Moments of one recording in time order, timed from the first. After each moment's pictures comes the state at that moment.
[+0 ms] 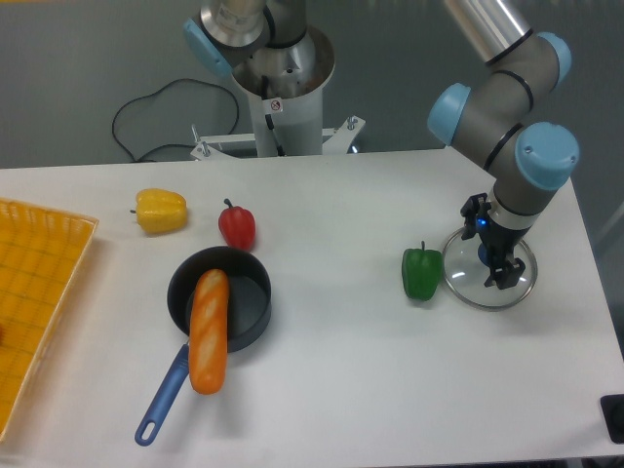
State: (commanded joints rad) arm 2.86 -2.05 -1.61 -1.06 1.54 2.08
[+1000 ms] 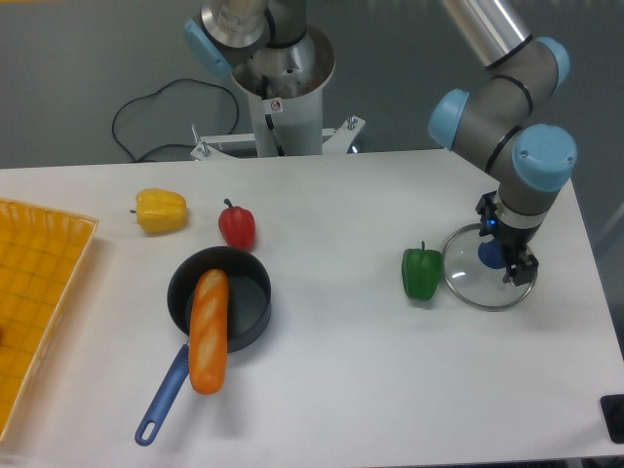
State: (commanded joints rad) arm 2.86 -2.07 -1.63 -0.98 1.61 2.07
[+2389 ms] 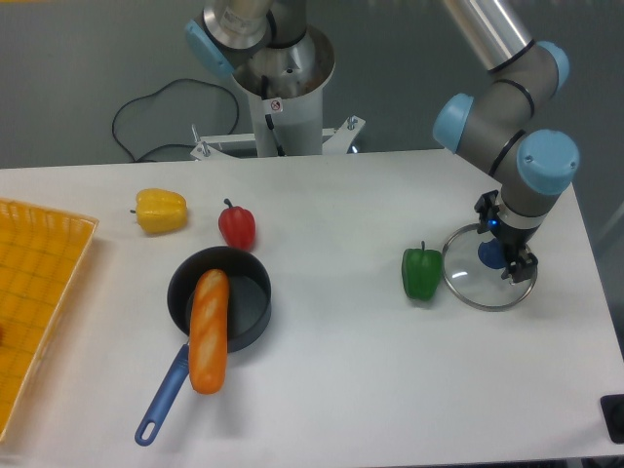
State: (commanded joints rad) arm 2.88 -2.09 -1.64 -0.98 1.61 2.07
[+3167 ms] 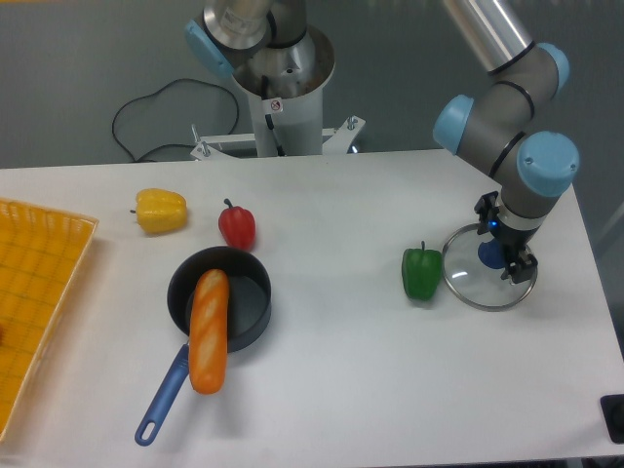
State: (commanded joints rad) arm 2.88 -2.10 -1.63 -0.98 1.62 2.07
